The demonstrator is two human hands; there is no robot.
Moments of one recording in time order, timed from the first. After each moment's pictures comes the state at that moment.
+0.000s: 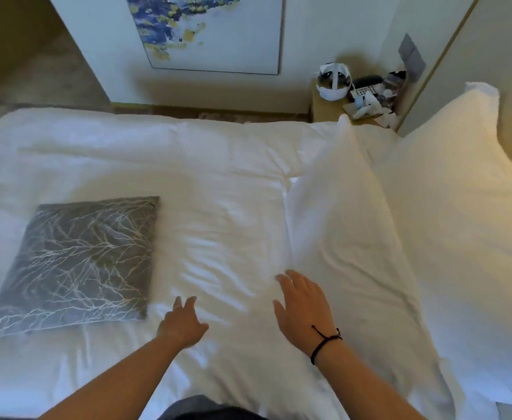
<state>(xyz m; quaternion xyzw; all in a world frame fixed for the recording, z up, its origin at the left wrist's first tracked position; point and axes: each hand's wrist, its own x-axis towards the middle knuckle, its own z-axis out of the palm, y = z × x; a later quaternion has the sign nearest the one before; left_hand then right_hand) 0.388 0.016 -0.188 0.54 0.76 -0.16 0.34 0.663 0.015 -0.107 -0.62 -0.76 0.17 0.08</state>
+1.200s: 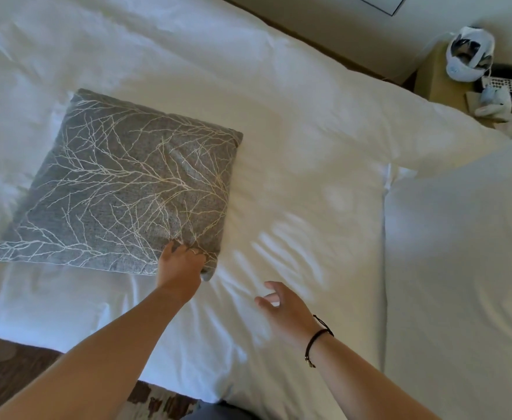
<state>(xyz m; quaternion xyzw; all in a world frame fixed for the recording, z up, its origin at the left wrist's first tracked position) 0.145 0.058 -0.298 0.67 0.72 -0.12 0.14 0.380 0.062 -0.212 -0.65 -0.54 0.53 -0.07</state>
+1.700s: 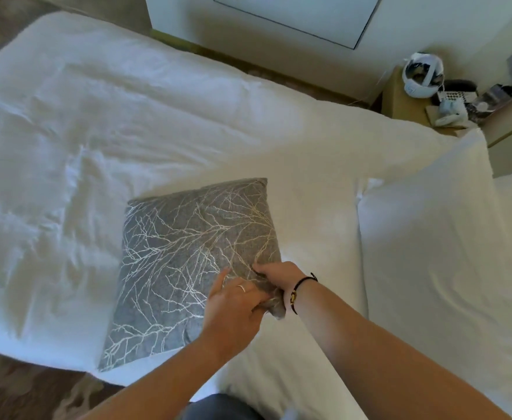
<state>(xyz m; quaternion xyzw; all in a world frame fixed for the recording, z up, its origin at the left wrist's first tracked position) 0.264 0.017 -0.150 0.71 0.63 0.25 0.19 0.380 0.122 -0.135 -0.72 -0.25 0.65 0.03</state>
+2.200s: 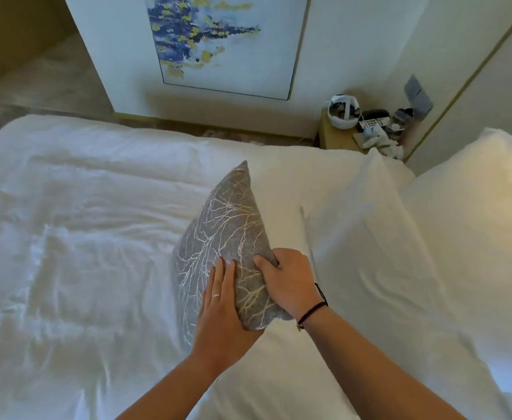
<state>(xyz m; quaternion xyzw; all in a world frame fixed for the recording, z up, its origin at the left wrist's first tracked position) 0.350 0.036 -0.083 0.66 0.64 0.29 0.27 0.490 0.107 -0.008 -0.66 -0.64 0.30 0.24</state>
